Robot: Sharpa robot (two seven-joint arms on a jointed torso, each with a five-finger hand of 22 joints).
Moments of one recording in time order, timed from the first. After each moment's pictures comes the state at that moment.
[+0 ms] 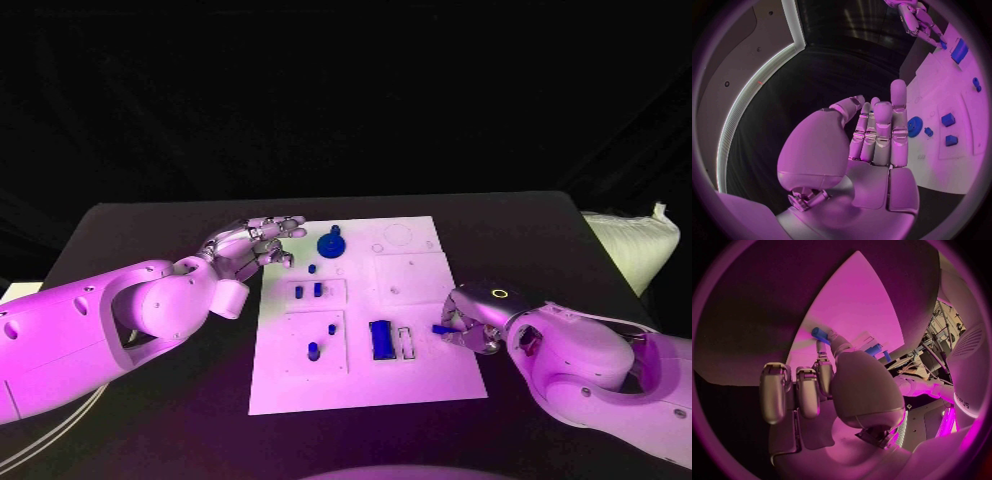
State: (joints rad) left arm 1.16 -0.89 -0.05 1.55 0.17 -0.07 0.27; left_hand 1.32 -0.11 0.45 -0.02 0.26 1.02 0.18 0.13 0.07 1.07 0.11 0.27 0.09 1.23 0.02 1.14 0.60 0.17 1.24 0.12 0.60 0.77; right arm 0.93 -1.13 0.02 1.95 -1.86 -0.18 -0.56; right_hand 1.38 0.00 0.16 0.09 0.20 1.14 0.07 0.13 0.25 1.45 0.00 1.25 1.46 1.47 -0.08 1.54 1.31 0.05 1.47 0.03 1.45 1.31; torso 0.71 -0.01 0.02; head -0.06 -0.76
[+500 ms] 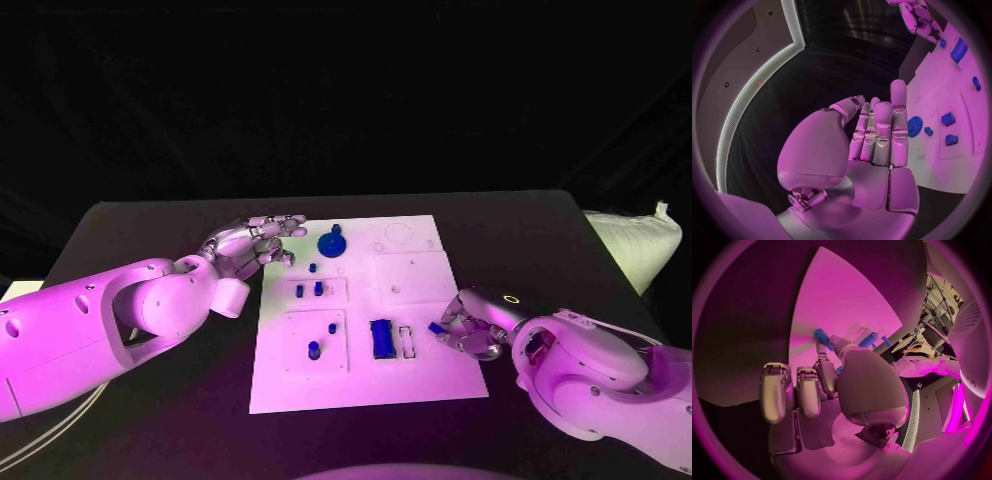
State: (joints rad) left arm 1.16 -0.89 -0.05 1.55 0.17 -0.07 0.27; left_hand 1.32 -0.11 0.45 -0.02 0.26 1.02 0.18 0.13 0.07 1.07 0.11 0.27 0.09 1.23 0.02 1.14 0.60 0.17 1.24 0.12 0.60 0.77; right arm 0.92 -1.16 0.01 1.98 -1.65 -0.33 -0.58; right_hand 1.27 -0.05 0.37 0.15 0.21 1.15 0.08 0.11 0.24 1.45 0.00 1.25 1.31 1.47 -0.08 1.55 1.31 0.05 1.47 0.03 1.45 1.31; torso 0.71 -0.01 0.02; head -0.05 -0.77
